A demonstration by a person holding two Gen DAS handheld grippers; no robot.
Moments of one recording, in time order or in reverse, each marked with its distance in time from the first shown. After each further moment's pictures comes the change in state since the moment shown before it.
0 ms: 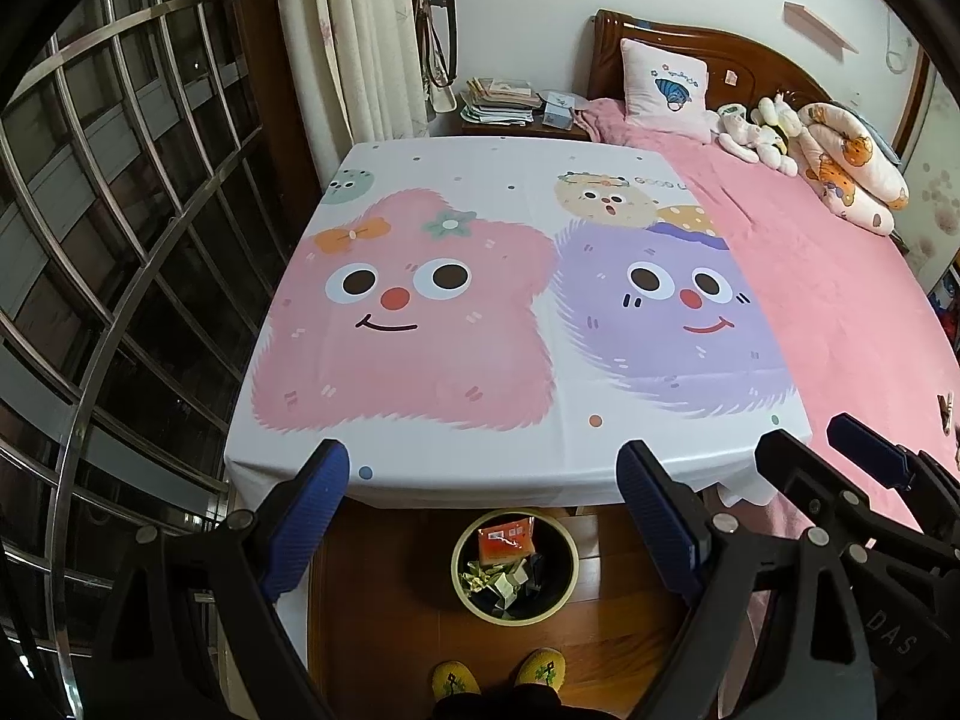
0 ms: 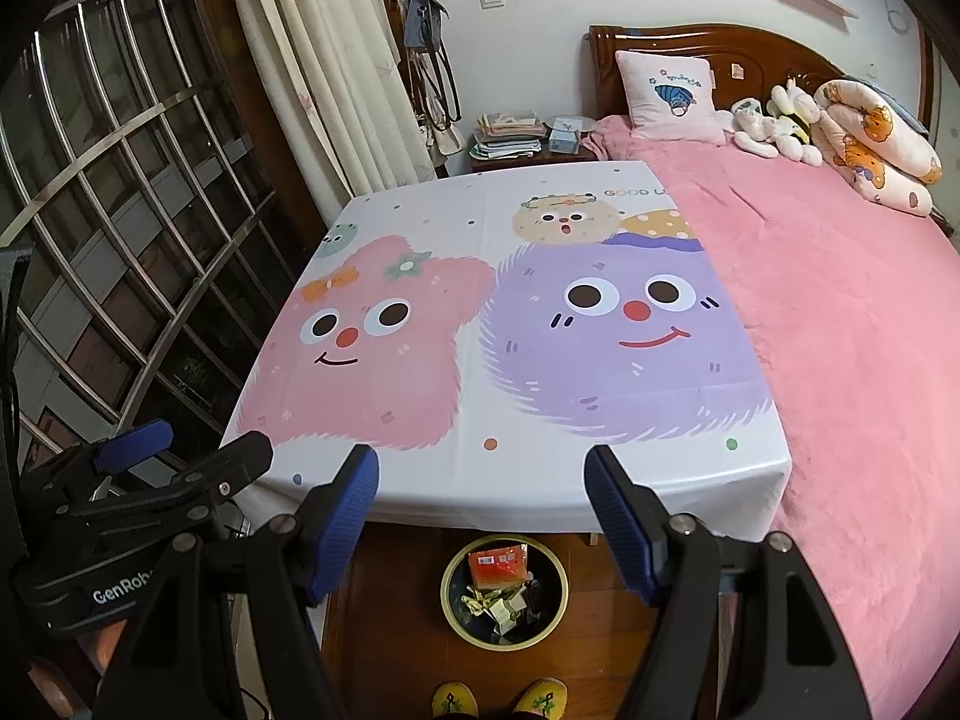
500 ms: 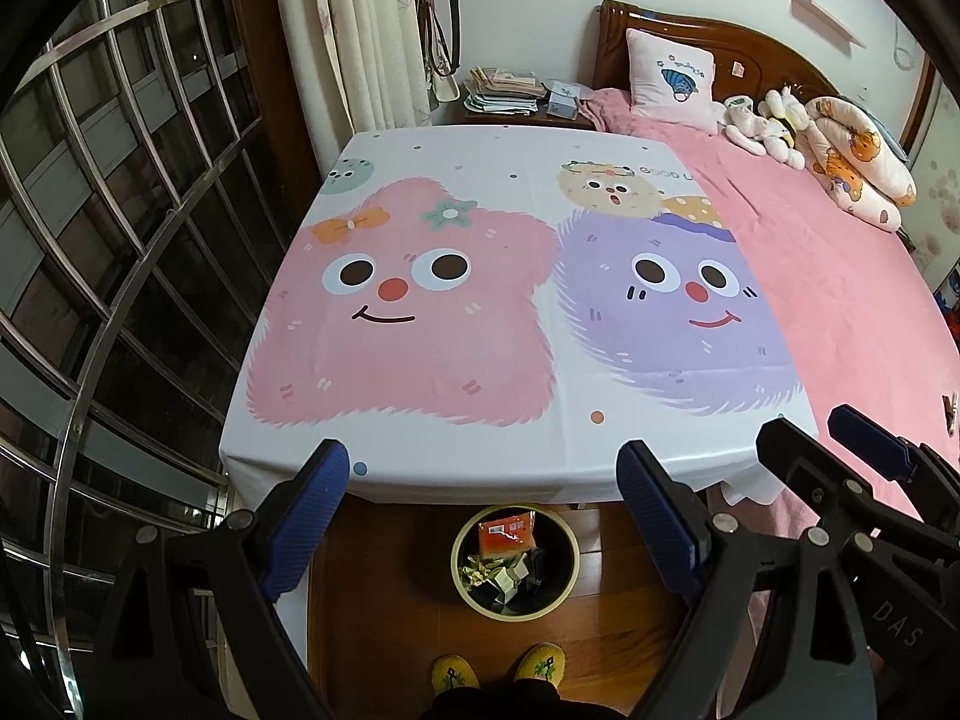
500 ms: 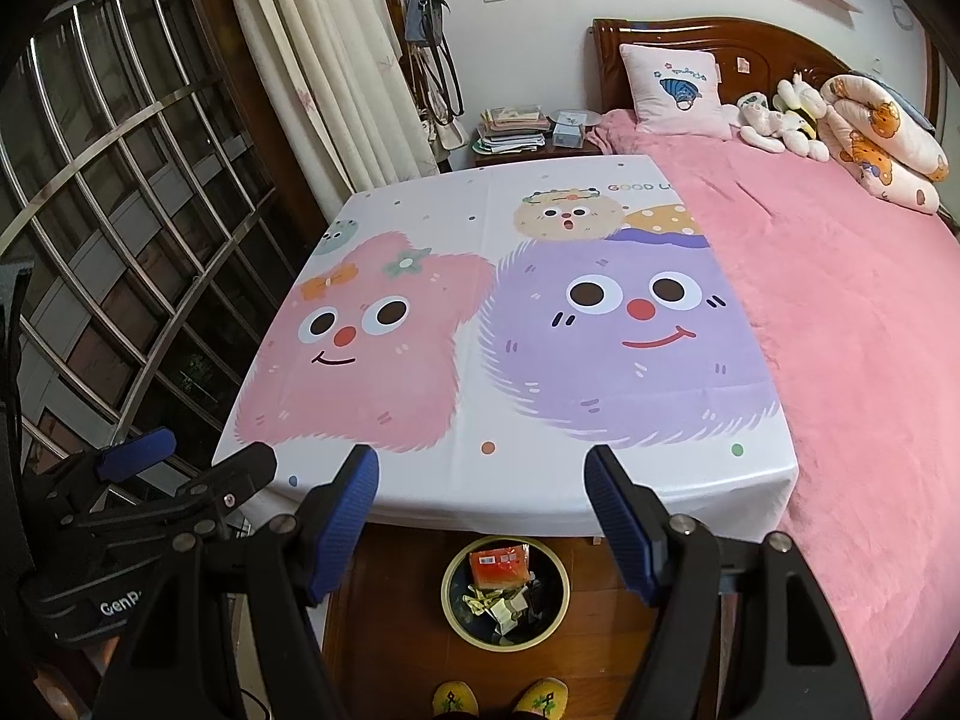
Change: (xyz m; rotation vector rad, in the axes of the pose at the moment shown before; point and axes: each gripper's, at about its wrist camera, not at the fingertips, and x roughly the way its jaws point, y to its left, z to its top) left arm 0.009 -0.001 0.002 0.000 0.026 0.005; right arm 0.004 -0.003 0.000 0.002 0.006 0.009
